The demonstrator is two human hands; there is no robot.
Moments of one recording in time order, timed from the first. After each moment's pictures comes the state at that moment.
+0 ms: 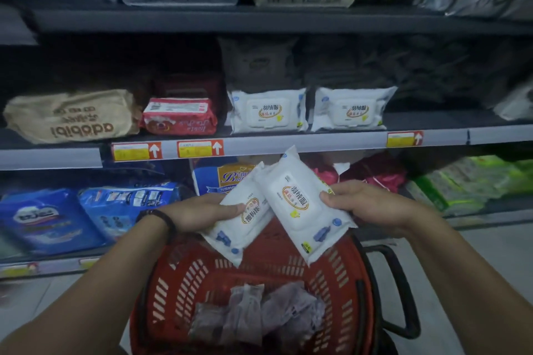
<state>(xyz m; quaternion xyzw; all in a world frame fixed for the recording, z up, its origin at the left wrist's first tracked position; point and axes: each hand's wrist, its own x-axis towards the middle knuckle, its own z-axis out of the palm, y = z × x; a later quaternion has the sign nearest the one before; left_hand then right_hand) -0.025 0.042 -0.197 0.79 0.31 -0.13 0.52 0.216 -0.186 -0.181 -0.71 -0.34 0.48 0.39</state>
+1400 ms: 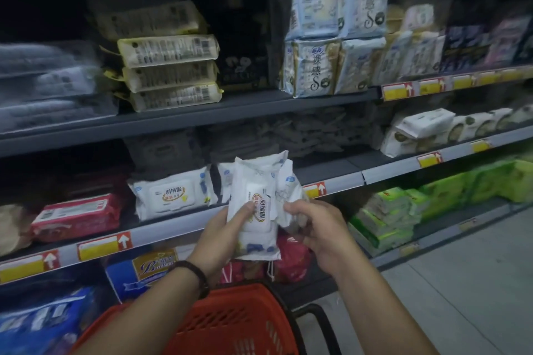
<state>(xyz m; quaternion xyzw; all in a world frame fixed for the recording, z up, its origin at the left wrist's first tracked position) 0.156 -0.102 -0.138 0.68 0.23 0.19 0.68 0.274 -0.248 -0.135 -0.59 -0.06 0.28 0.75</state>
